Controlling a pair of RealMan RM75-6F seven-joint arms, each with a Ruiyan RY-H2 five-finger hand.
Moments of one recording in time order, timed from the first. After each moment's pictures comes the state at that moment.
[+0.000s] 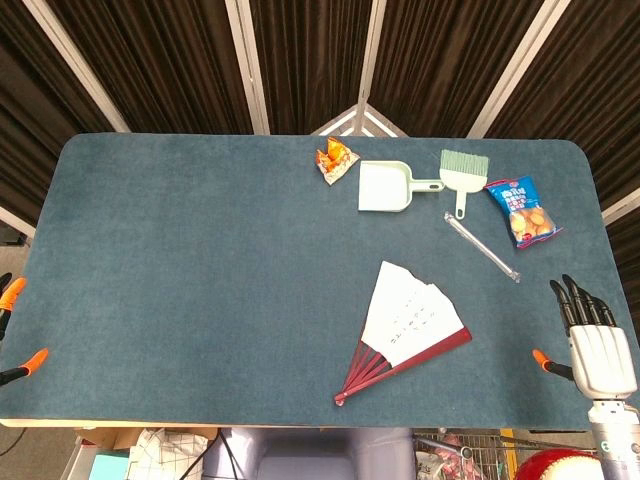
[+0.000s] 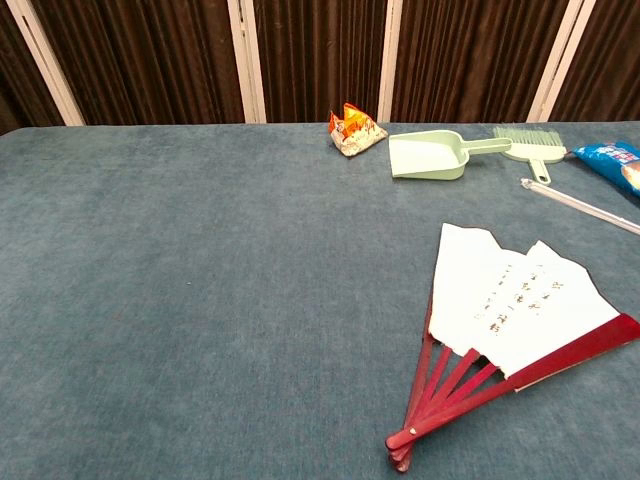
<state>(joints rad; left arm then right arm) -0.03 -1.08 -0.04 -1.63 1.52 1.58 0.04 0.09 -1.16 0.08 -1.56 -1.50 1.50 -0.10</state>
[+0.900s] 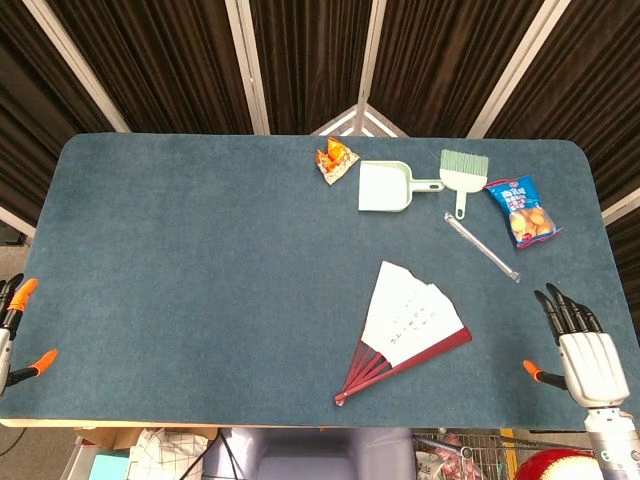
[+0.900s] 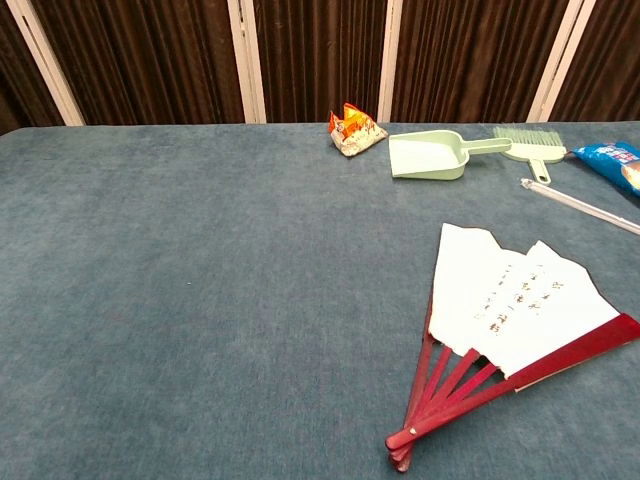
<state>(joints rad) -0.03 -1.10 -0.04 -1.65 1.52 1.57 0.08 0.09 -1.14 0.03 -1.57 -1.59 1.49 -0.02</state>
